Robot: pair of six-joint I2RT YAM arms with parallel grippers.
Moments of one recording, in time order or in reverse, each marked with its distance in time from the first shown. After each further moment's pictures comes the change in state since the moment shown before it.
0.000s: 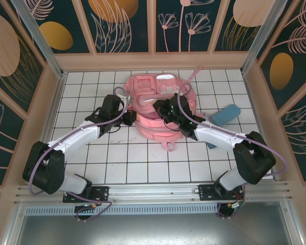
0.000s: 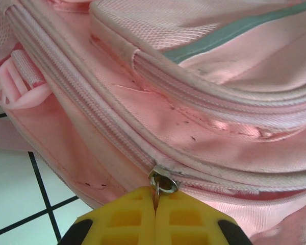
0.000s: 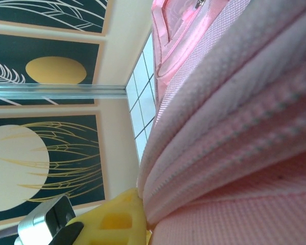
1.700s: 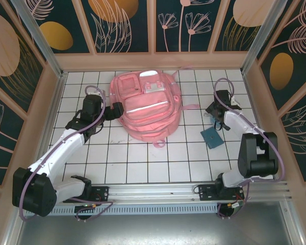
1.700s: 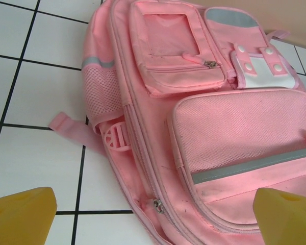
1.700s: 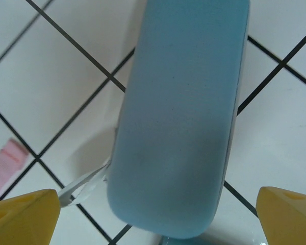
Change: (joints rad) left arm 0.134 -0.249 -0.040 -0.128 -0.296 -0.112; right arm -0.635 0.031 0.048 -0.713 0.347 -0.597
